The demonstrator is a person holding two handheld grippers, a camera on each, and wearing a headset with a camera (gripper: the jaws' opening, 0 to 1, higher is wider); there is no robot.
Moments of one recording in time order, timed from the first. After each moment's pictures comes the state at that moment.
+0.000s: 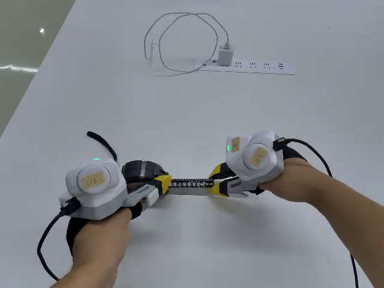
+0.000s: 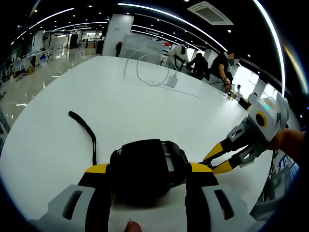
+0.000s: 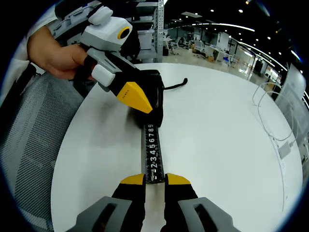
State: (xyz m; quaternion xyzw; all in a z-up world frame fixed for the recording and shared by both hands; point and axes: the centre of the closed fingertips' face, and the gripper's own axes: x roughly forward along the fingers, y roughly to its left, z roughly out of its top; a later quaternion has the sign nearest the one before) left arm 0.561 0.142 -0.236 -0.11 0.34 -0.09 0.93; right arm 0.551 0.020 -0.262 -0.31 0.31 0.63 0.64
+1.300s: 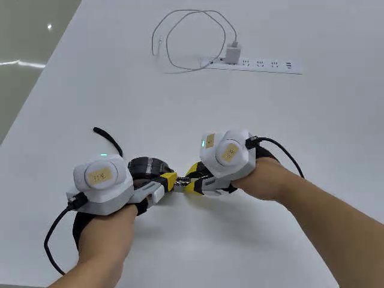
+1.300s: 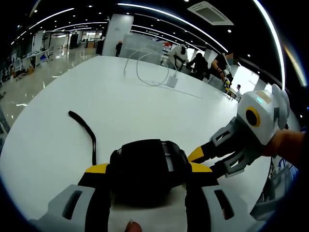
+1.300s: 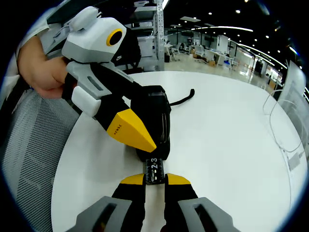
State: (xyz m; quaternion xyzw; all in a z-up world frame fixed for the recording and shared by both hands) left arm 0.563 0.142 -0.237 -0.11 0.34 -0.09 0.93; right arm 0.547 0.078 -0.265 -0.27 0.30 0.65 0.64
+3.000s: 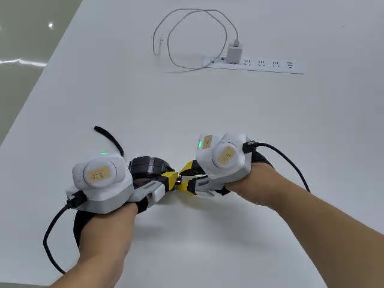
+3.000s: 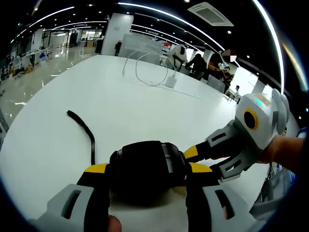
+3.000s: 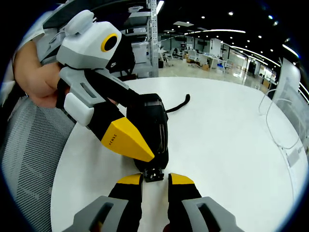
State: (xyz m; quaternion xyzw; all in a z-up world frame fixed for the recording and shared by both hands) left arm 0.562 0.139 -0.233 -0.11 0.34 -0.10 0.93; right arm 0.548 0.087 -0.261 -0.24 0.29 0.64 0.67
